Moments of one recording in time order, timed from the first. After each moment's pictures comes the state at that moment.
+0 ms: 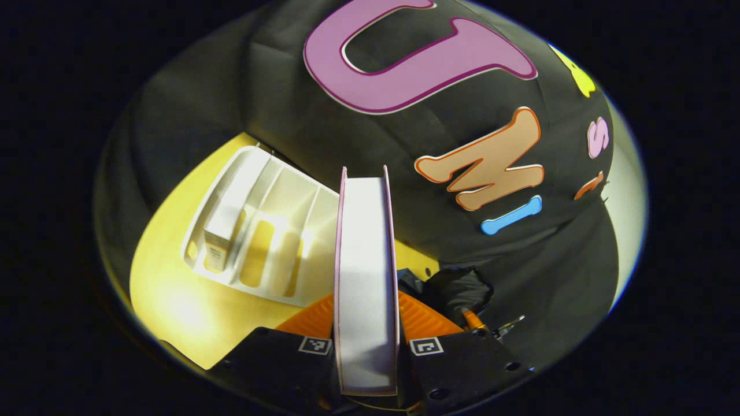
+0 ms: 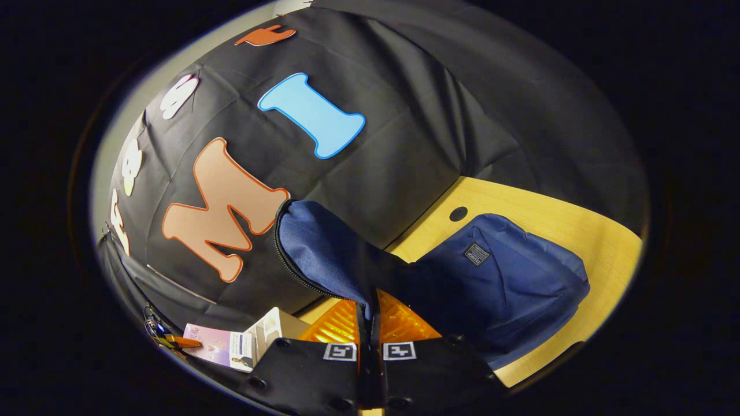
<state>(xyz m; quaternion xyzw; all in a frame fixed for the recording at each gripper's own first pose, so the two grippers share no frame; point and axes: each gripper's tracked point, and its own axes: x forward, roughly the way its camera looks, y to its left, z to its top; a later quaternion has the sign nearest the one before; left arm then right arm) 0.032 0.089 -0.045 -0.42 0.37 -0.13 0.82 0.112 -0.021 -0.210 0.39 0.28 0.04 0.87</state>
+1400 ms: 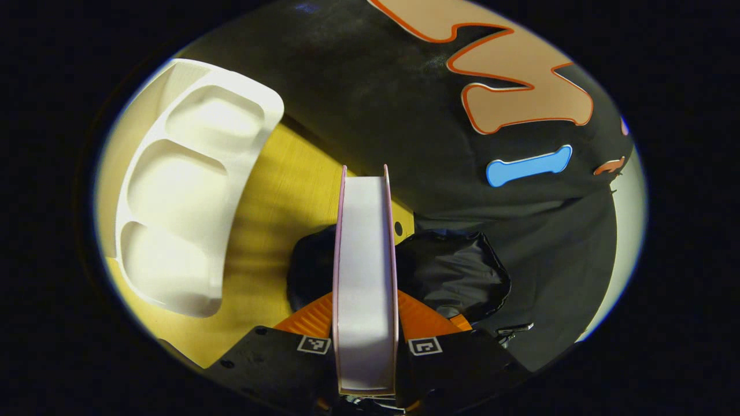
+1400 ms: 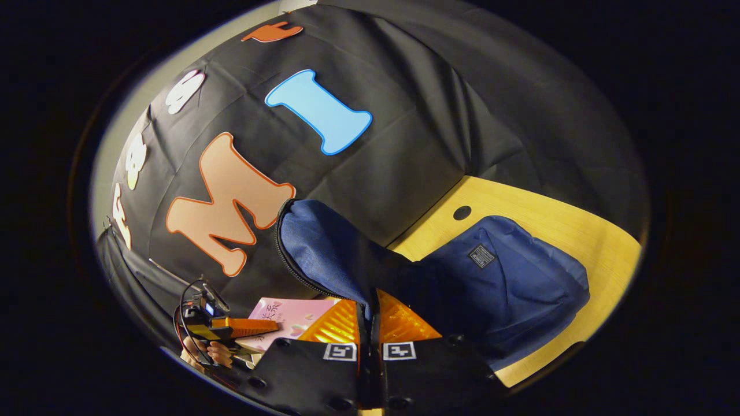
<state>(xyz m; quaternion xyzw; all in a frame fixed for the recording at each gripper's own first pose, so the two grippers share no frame) 0.112 -0.184 -0.128 -0.44 0.47 -0.23 0.73 0.110 -0.018 -0.210 0.39 0.28 0.06 0.88</state>
